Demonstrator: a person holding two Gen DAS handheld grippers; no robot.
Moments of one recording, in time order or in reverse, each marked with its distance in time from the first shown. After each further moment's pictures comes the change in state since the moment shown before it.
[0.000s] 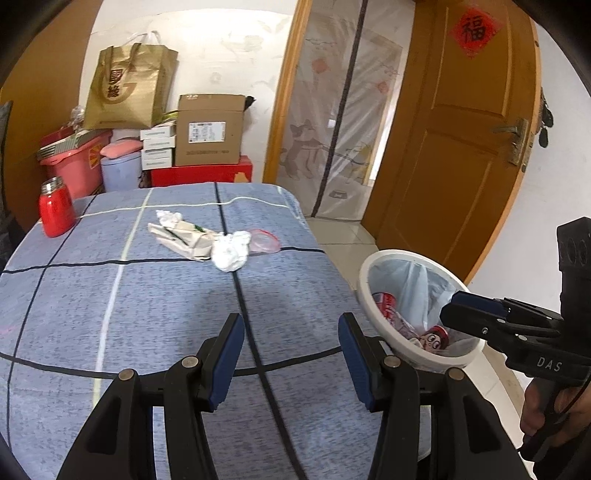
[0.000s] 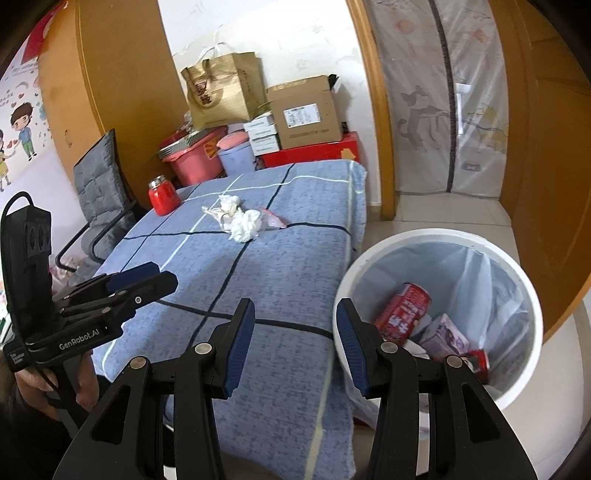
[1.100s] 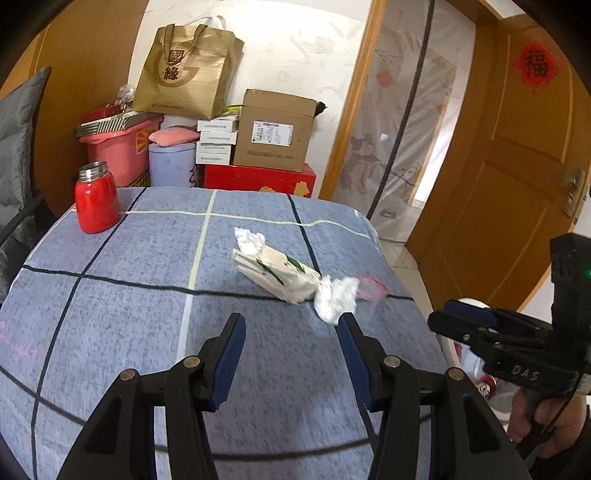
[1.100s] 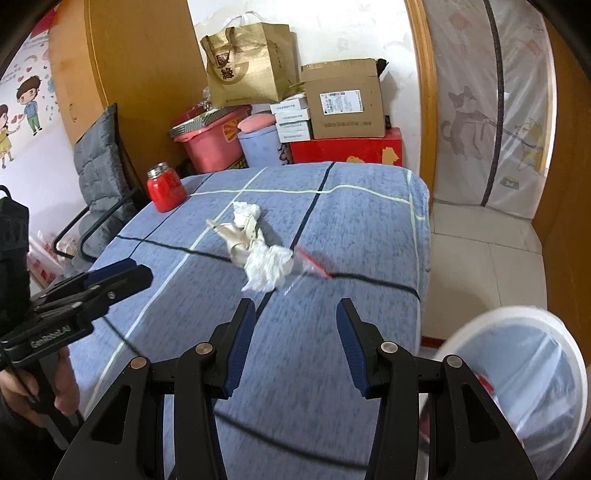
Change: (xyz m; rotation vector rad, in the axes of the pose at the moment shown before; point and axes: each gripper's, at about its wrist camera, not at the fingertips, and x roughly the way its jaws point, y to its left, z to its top) left arm 0.035 0.101 0.047 -0.140 -0.017 0.118; right arm 0.122 0.038 0.075 -0.095 0.070 0.039
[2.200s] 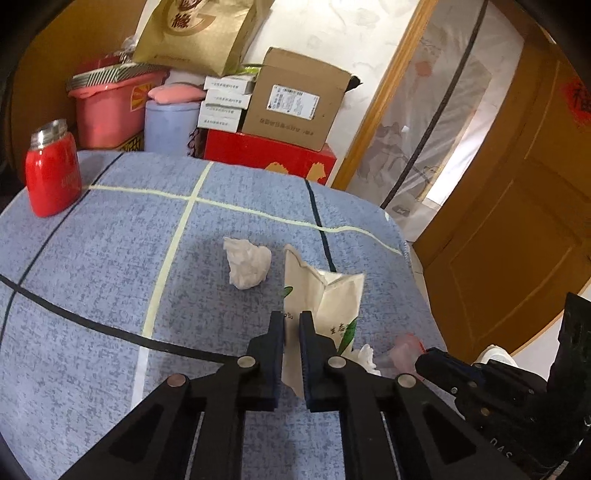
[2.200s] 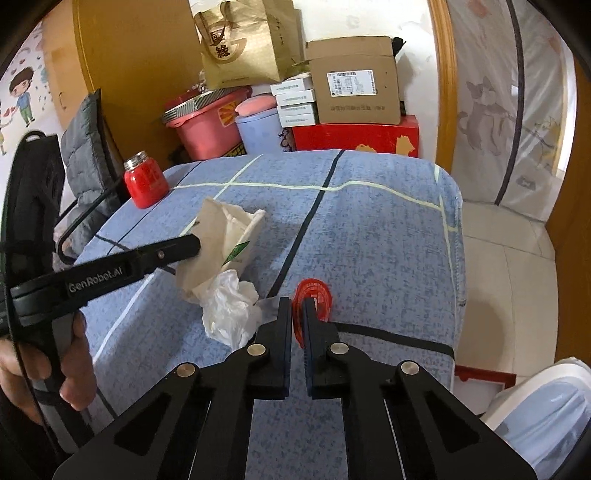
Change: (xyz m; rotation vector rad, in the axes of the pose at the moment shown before) left arm 0.108 0.022 0.043 -0.121 0.101 -0.015; right arm 0.070 -0.007 0.026 -0.025 0.050 0.019
